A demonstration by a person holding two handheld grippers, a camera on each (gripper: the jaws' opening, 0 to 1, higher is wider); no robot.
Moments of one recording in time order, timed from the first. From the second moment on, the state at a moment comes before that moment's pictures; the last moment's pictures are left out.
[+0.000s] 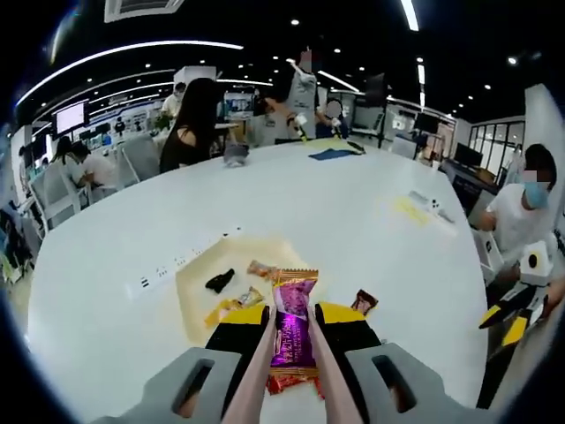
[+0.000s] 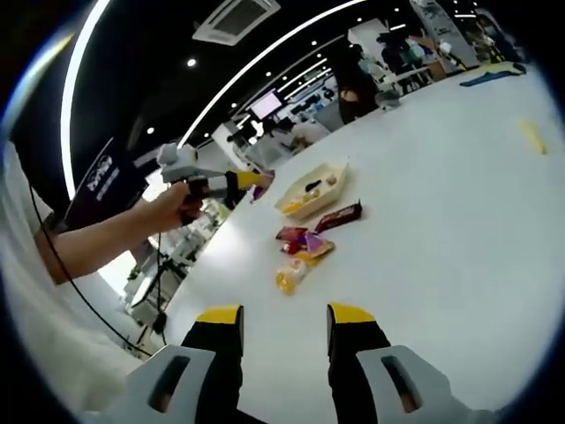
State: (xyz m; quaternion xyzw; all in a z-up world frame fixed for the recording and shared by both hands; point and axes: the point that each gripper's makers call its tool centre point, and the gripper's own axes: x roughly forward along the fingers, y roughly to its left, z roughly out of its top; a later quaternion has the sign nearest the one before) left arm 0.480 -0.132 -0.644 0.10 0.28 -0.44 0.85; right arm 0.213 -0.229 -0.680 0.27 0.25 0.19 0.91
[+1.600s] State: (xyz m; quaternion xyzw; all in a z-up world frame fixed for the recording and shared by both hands) left arm 0.492 -0.147 -0.677 0.16 0.28 -0.46 0.83; right arm 0.226 -0.239 -0.670 0.28 0.21 0.17 0.92
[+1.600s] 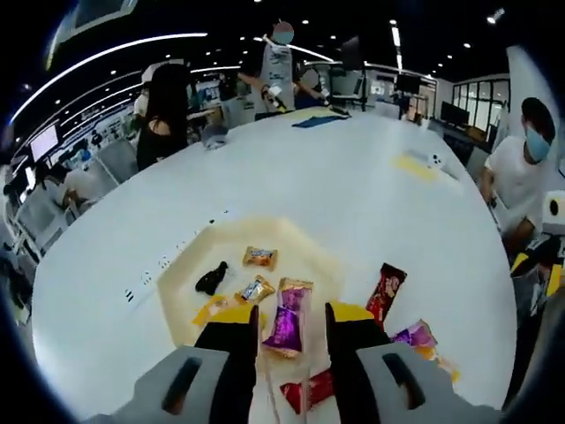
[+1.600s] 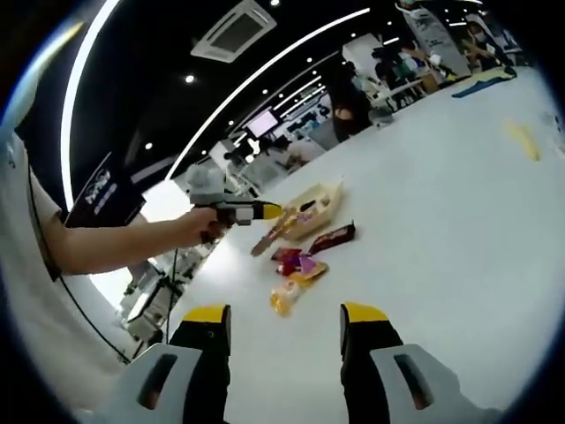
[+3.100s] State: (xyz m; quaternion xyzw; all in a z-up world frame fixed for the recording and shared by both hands) left arm 0.468 -0.085 -0.733 0.07 0.28 -0.31 0.91; right arm 0.207 -0.252 -0.685 0.28 0.20 0.12 0.93
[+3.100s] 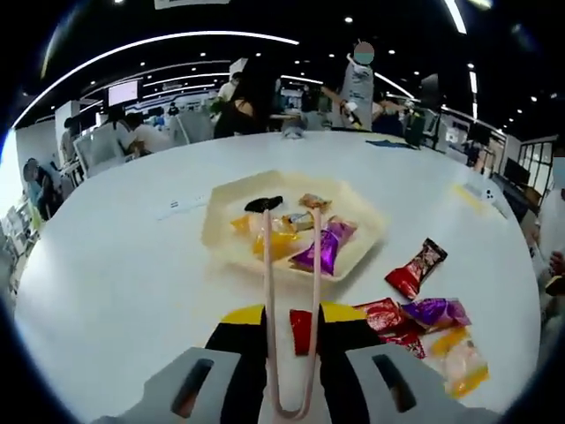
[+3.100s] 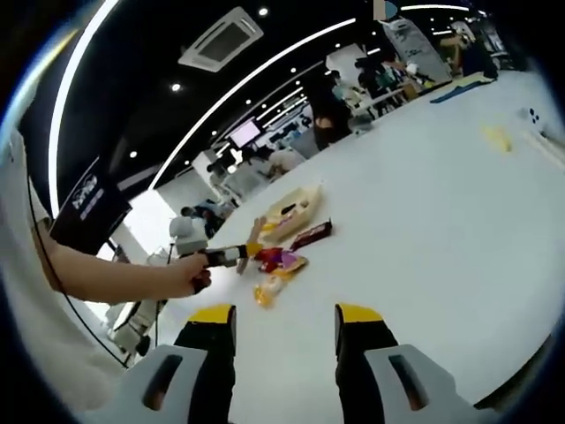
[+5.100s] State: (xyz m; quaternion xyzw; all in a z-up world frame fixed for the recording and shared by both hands) left arm 0.261 -0.177 -0.601 0.20 0.11 -0.57 0.79; right arm 0.288 -0.197 -0.579 0.58 0.10 0.25 0.77
